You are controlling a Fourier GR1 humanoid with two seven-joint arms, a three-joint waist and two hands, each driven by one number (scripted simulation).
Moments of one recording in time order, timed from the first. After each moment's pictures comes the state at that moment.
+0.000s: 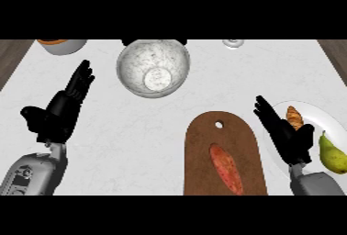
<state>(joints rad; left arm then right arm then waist) -0.25 0.29 -0.10 -1.58 0.06 0.12 0.14 -0.12 -0.35 0.20 -1.36 -0.25 0.00 0.00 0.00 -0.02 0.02</state>
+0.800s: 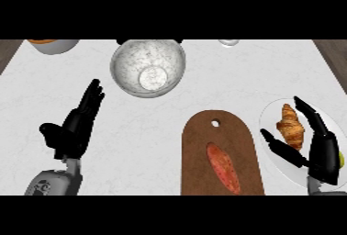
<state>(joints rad) -0.13 0.18 -0.12 -1.57 0.06 0.16 0.10 0.01 -0.33 0.09 -1.51 0.10 -0.51 -0.31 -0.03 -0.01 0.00</state>
